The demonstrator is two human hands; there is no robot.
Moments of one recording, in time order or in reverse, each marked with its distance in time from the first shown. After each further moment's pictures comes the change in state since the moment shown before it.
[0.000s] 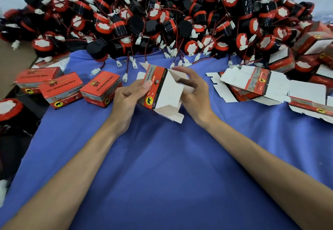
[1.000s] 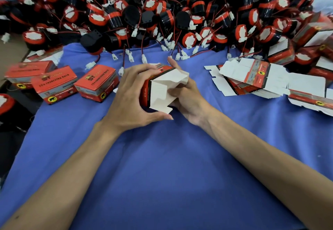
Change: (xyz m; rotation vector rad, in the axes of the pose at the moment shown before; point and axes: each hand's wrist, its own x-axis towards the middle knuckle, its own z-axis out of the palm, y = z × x) left_hand -0.005 0.004 0.000 0.926 -0.145 0.660; right_hand -0.003 -0.002 0.005 0.473 -0.258 0.481
